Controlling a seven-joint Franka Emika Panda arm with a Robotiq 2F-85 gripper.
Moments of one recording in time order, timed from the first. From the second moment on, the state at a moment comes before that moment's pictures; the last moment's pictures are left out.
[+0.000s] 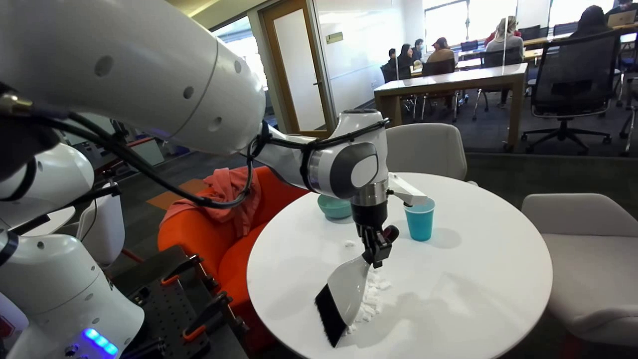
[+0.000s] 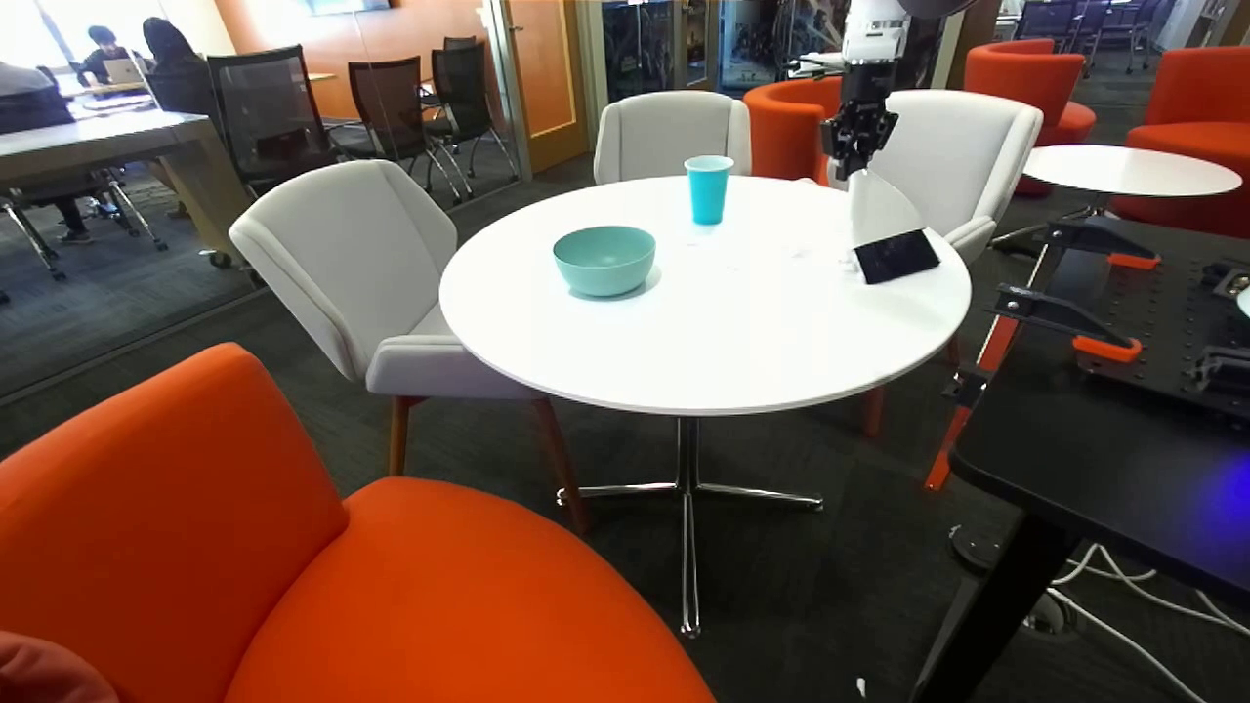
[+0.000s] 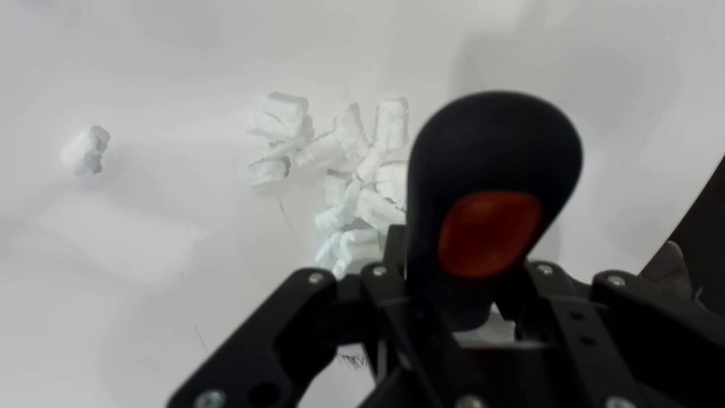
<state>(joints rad) -1.40 0.95 0.92 -1.95 -1.02 2.30 -2.60</state>
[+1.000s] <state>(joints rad) -1.36 1.07 1.00 -1.59 -1.10 2.14 -2.60</state>
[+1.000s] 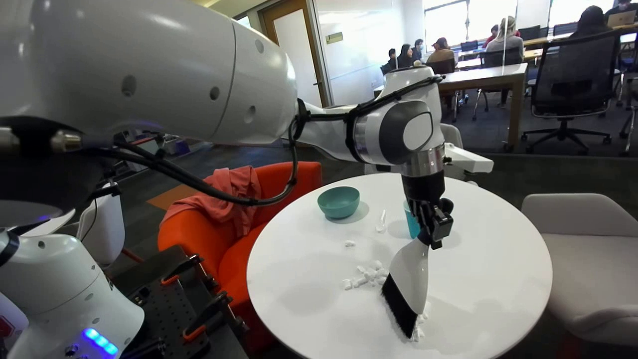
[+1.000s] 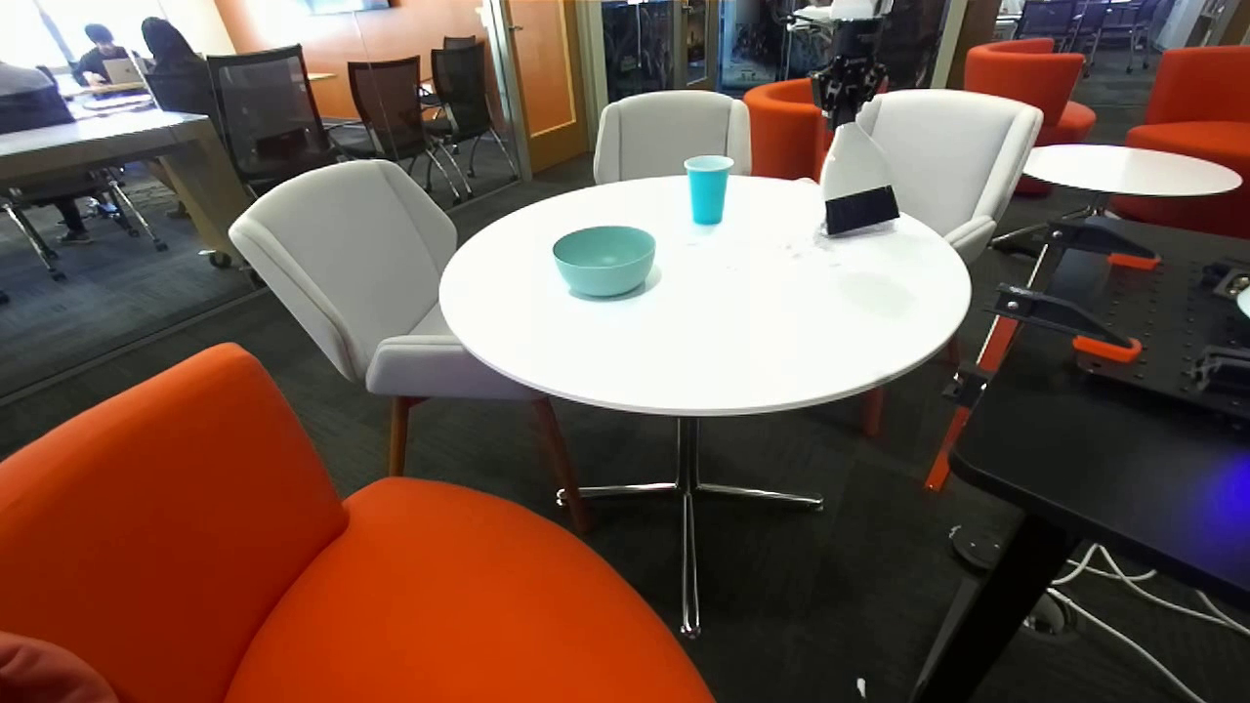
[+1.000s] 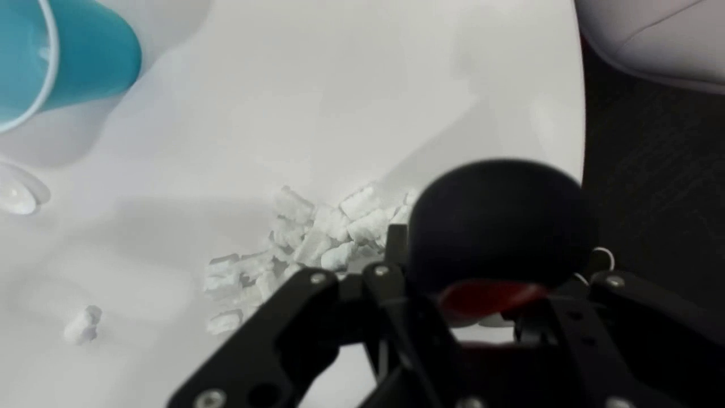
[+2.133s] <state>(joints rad) -1.23 0.80 0.85 -1.77 -0.41 2.07 -2.44</state>
